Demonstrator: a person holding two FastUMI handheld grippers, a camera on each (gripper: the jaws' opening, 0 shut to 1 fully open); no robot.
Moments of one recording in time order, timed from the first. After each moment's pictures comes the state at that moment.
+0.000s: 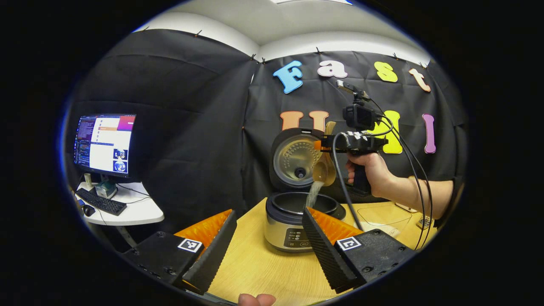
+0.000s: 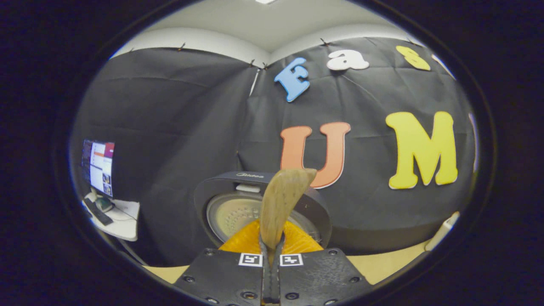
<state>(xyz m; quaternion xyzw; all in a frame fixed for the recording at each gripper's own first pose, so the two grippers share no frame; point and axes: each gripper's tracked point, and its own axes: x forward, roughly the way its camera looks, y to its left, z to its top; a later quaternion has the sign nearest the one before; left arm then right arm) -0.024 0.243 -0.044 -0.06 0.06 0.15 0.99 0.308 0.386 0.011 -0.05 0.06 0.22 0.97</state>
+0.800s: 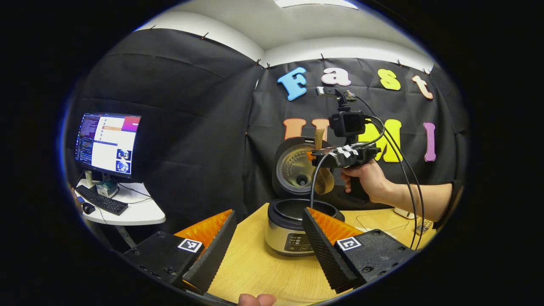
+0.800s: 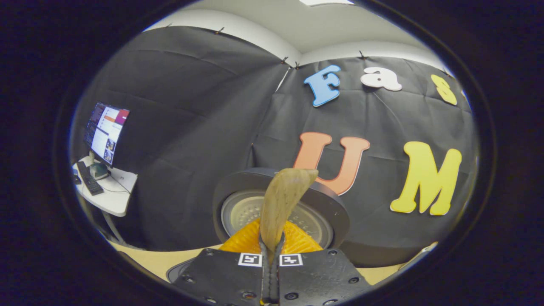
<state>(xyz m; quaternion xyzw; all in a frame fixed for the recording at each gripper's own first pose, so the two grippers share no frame) -0.031 0.244 -0.031 -0.07 0.04 0.15 0.99 0.293 0.406 0.008 -0.11 0.06 0.24 0.96</state>
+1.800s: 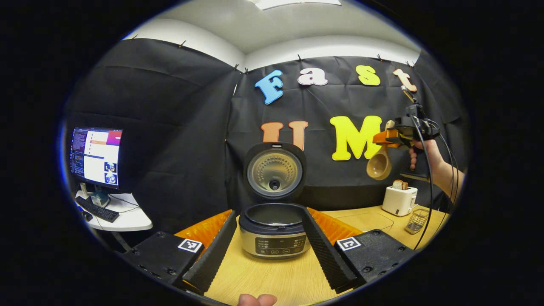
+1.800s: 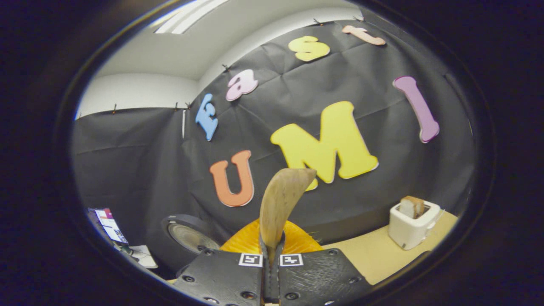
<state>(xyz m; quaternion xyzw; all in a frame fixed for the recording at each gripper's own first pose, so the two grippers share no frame) -0.011 0.165 -0.007 -0.03 0.03 0.11 0.99 0.257 0.027 0.095 0.17 0.08 0.08 0.98</state>
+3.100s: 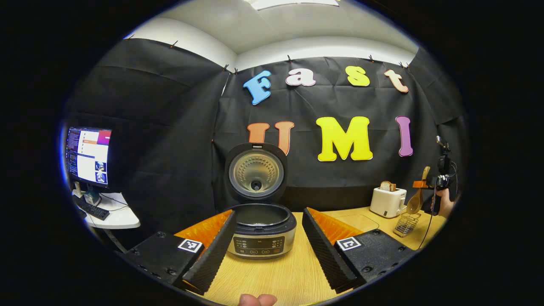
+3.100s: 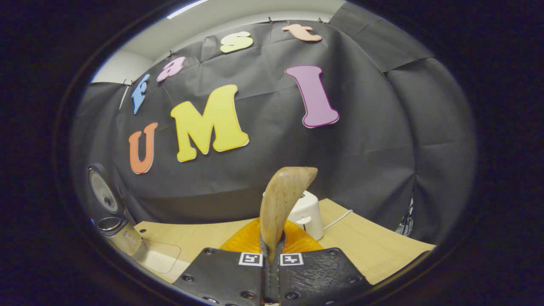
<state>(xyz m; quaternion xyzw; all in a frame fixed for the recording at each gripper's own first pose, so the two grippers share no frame) -0.007 0.137 -0.001 -0.04 0.02 0.08 1.00 0.189 -0.238 -0.074 0.09 0.13 -0.13 0.98</state>
